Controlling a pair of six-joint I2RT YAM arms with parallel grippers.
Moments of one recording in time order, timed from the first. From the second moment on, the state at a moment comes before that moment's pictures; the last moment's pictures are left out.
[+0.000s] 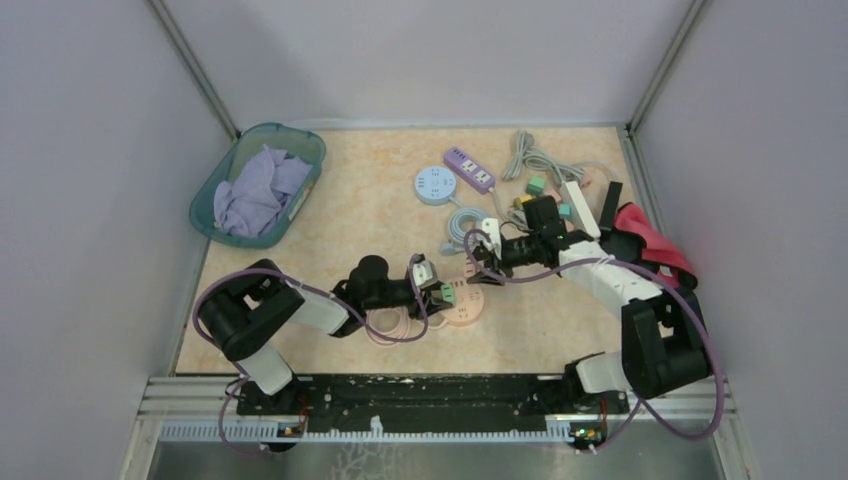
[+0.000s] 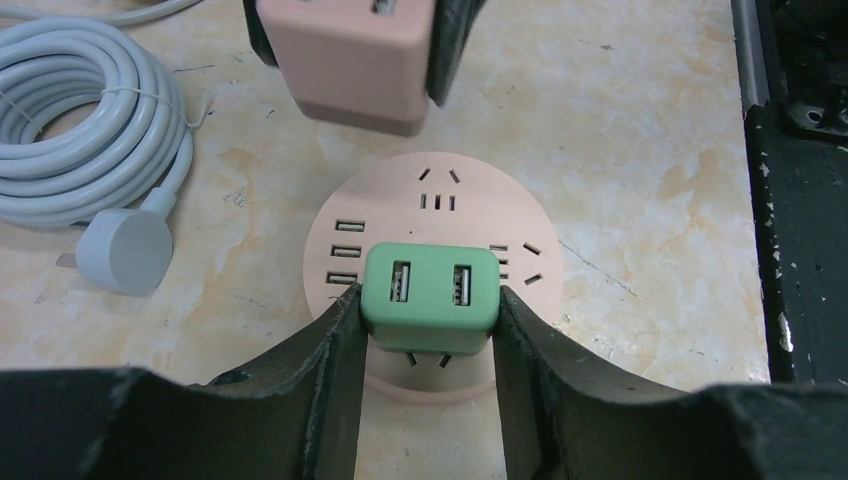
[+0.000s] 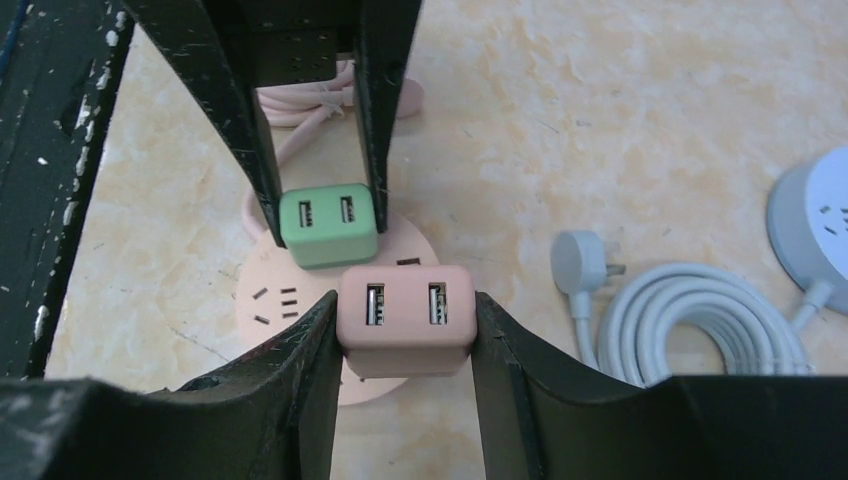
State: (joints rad) left arm -0.85 1.67 0.43 0.99 0.49 0.10; right arm 0.34 1.36 0.77 -0.34 -1.04 -0.98
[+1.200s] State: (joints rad) left arm -0.85 1.52 0.44 0.86 0.46 0.00; right arm 0.12 1.43 0.65 0.44 0.00 -0.04
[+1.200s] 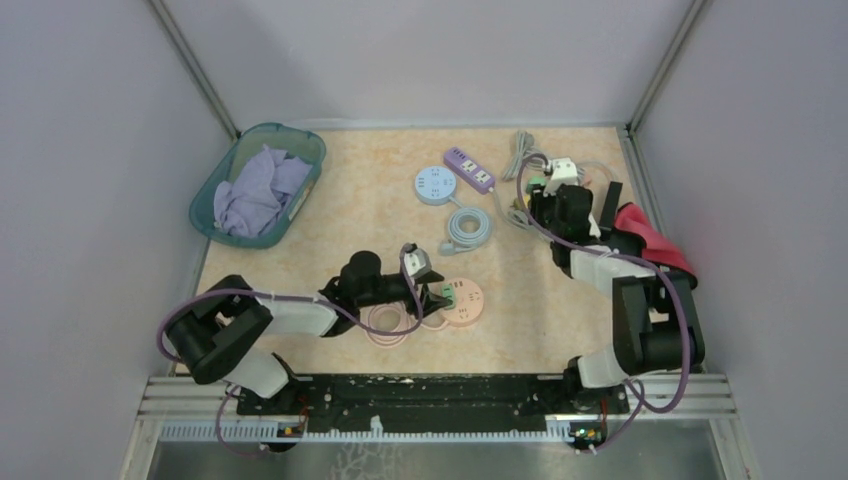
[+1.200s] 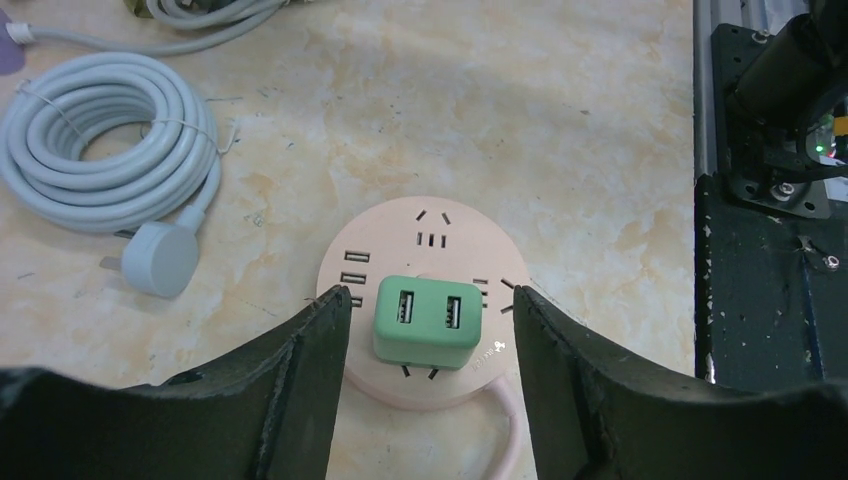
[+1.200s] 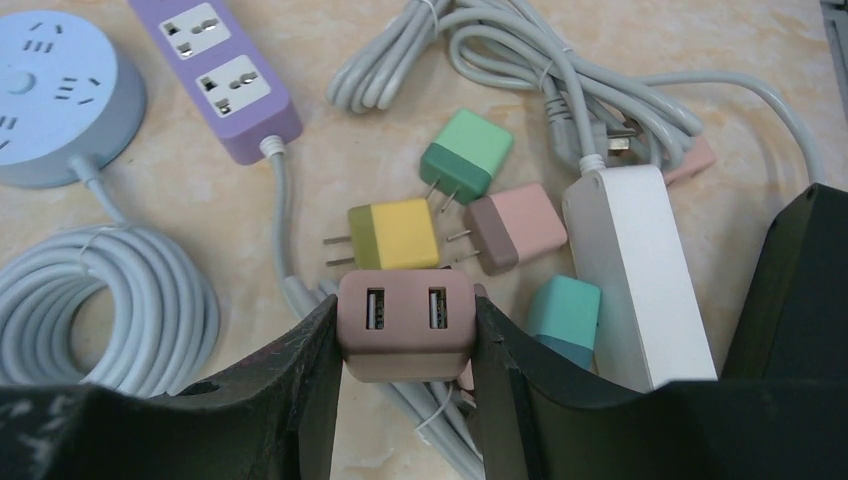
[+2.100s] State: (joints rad) left arm -0.85 1.24 0.32 0.80 0.39 -0.03; right arm 0.11 1.57 0.72 0.48 0.12 0.08
